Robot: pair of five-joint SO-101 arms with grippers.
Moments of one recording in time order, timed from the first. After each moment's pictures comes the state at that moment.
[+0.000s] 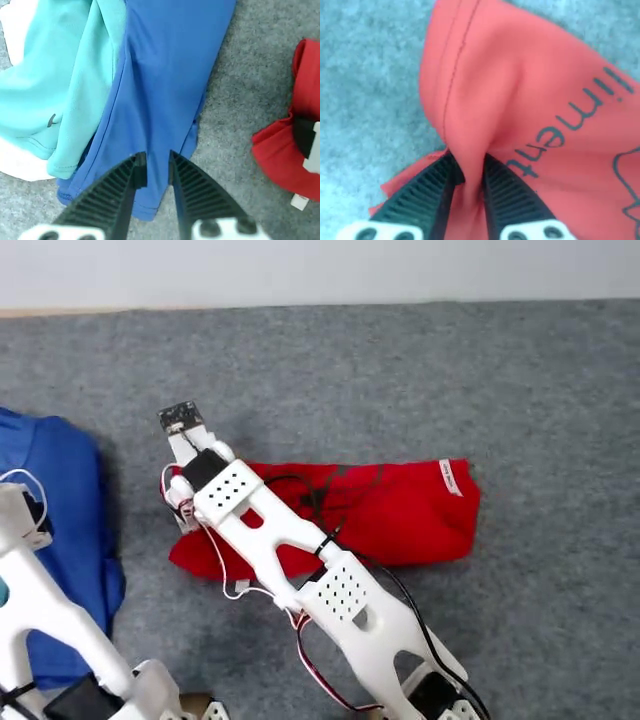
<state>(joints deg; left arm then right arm) -44.0 -19.0 9.7 97.1 -4.6 -51.2 64.4 -66.5 87.6 -22.3</state>
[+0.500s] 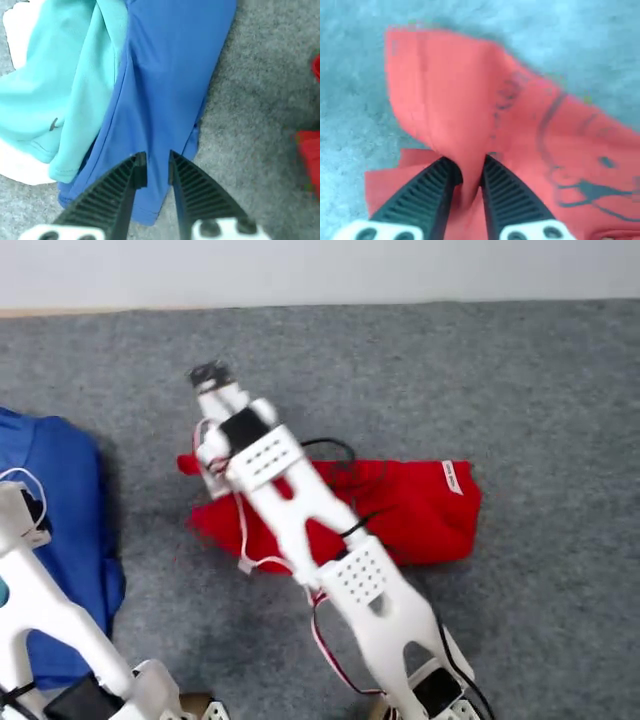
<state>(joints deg) -44.0 -19.0 9.7 95.7 -4.6 -41.8 62.2 -79.8 100.4 -14.5</state>
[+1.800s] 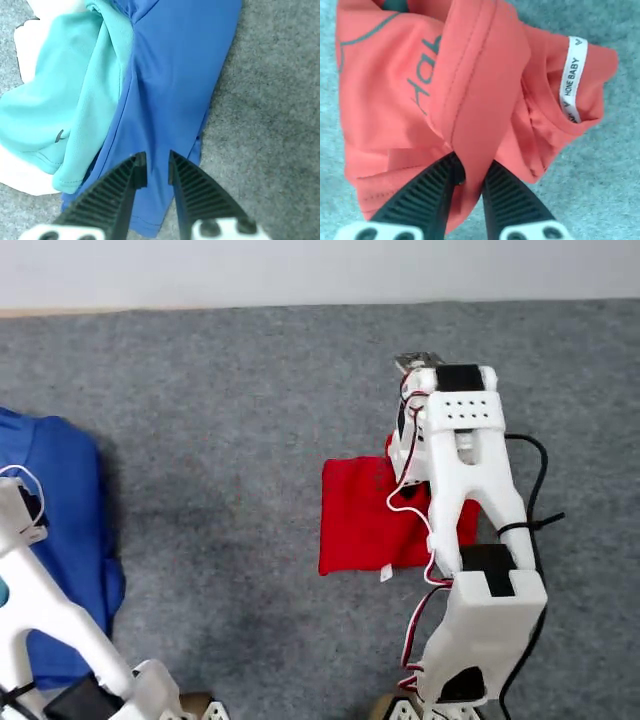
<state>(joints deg) -44.0 -19.0 9.7 93.3 -4.6 -5.5 20.5 -17.3 98.1 6.5</state>
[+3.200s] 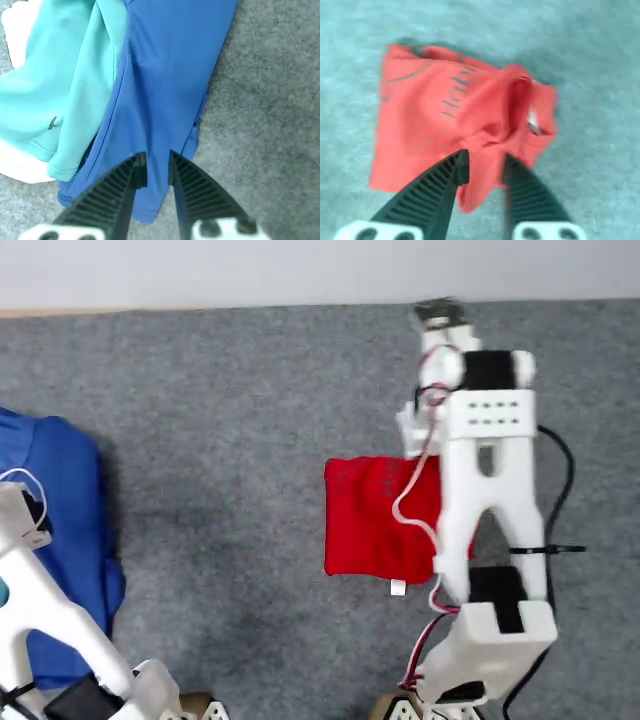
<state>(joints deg) -44.0 -19.0 9.7 96.9 -4.6 -7.9 10.7 -24.9 100.5 8.6</state>
